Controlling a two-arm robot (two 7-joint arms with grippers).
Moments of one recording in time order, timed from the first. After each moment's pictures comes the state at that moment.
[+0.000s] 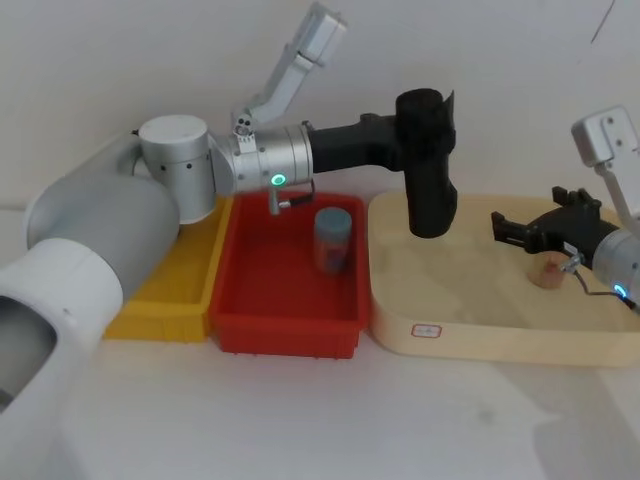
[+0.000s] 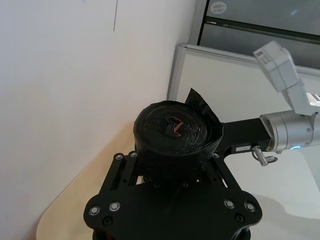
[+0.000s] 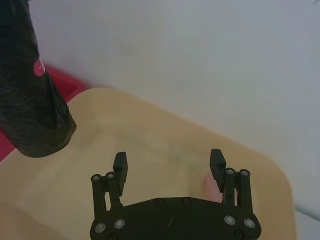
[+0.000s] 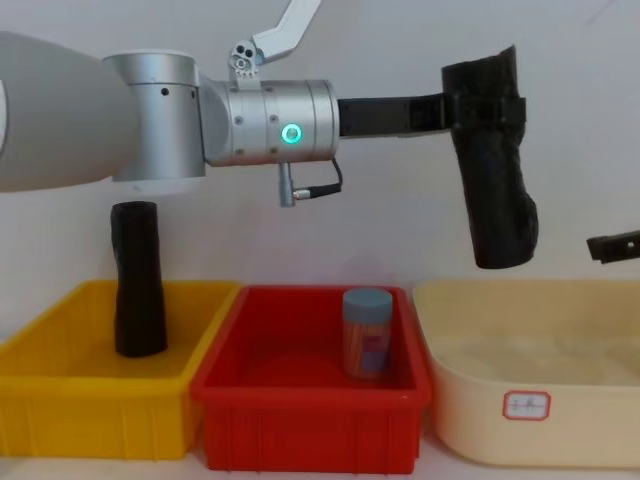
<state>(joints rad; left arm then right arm) -1.10 -0.03 0.63 -0.49 -0.62 0.00 -1.01 0.40 0.41 -0.22 -1.51 0.12 0.52 0.29</state>
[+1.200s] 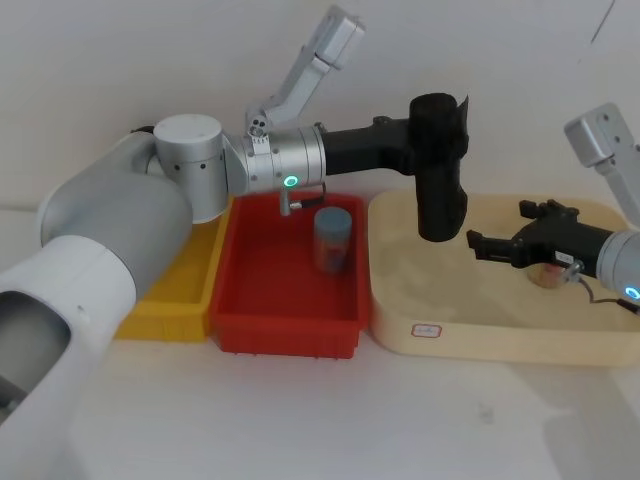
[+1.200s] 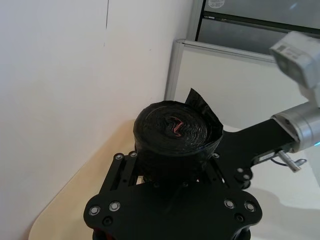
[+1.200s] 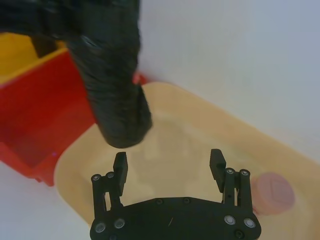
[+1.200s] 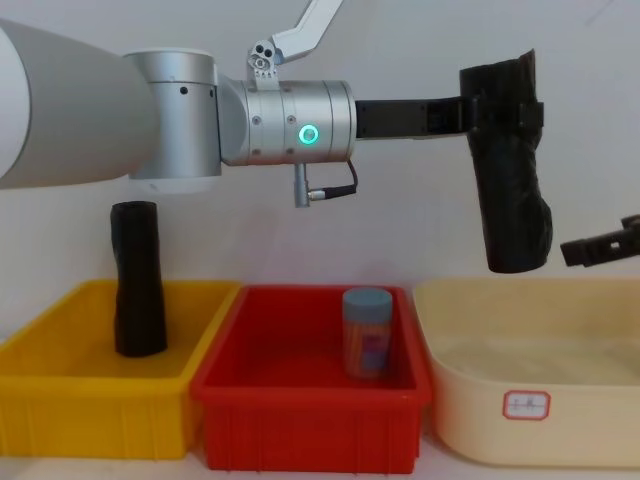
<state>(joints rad) -1.11 -0.06 0.64 -0.47 -0.60 0.00 -1.01 0.41 0.48 -0.24 -1.55 0.21 0.59 0.50</state>
